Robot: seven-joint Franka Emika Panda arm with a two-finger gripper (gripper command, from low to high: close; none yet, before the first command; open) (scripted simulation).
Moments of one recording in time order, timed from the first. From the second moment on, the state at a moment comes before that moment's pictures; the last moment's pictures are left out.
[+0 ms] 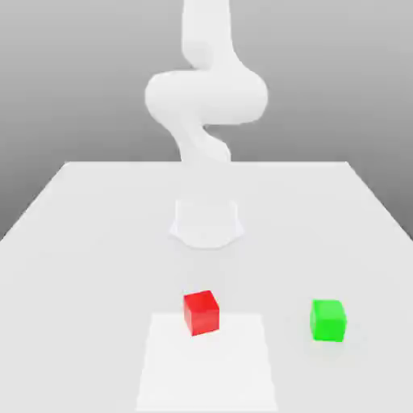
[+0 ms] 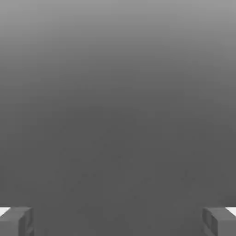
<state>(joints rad) 0.00 -0.74 0.01 -2.37 -0.02 2.35 0.78</state>
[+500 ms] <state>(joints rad) 0.04 -0.28 -0.07 -2.86 -0.07 2.72 0.54</state>
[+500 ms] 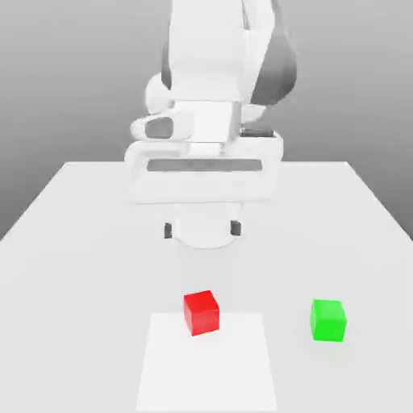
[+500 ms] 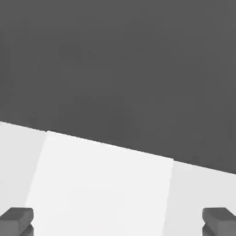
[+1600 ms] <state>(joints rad) 0.30 -0.09 0.22 -2.77 0.04 2.68 0.39</state>
